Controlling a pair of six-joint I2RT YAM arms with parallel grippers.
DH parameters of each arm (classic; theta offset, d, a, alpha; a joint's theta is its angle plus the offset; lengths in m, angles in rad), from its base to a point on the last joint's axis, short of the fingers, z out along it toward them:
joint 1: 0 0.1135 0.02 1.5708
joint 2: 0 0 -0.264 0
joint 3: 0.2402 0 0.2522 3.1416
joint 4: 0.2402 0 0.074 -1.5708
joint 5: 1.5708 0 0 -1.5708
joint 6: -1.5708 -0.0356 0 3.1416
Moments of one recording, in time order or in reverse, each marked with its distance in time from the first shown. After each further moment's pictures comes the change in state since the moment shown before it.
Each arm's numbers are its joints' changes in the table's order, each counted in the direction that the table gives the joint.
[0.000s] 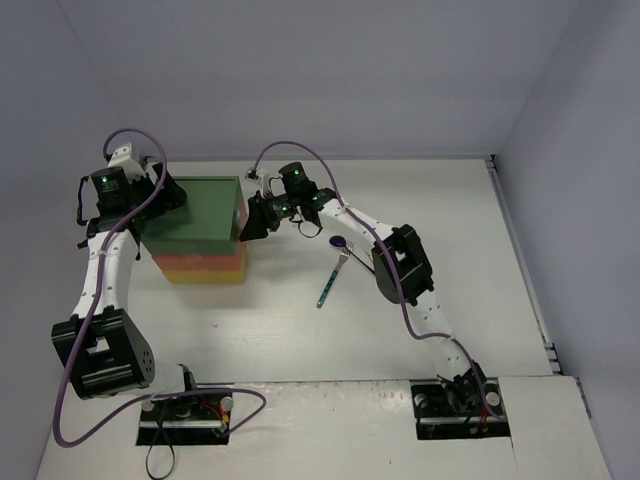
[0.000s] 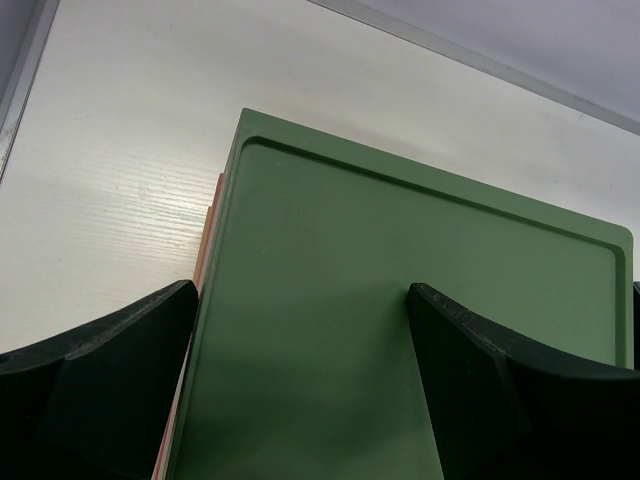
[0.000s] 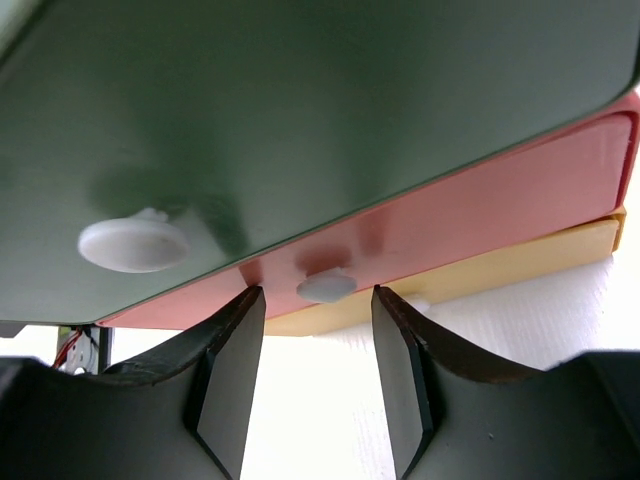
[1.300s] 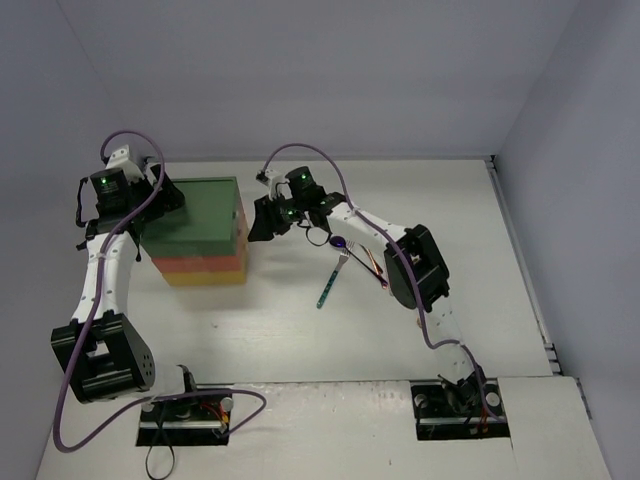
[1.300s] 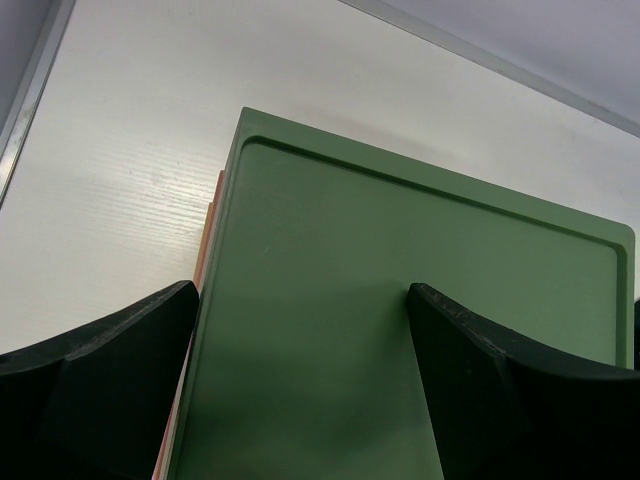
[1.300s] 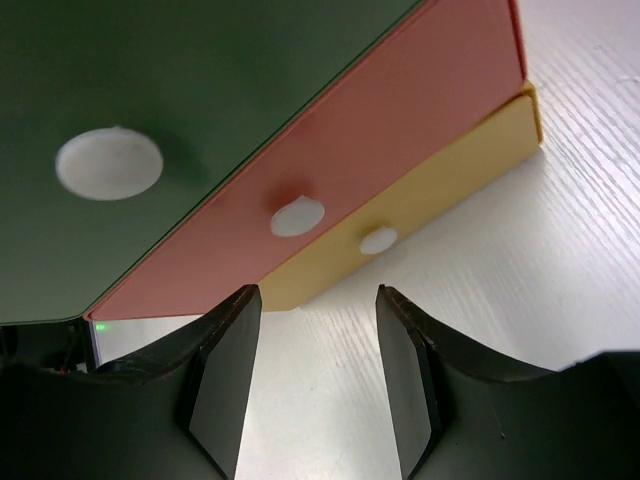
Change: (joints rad) left arm -0.001 0.018 0.000 0.032 -0.040 0.018; right arm -0.004 0.178 -0.236 -0.016 0.219 -0.053
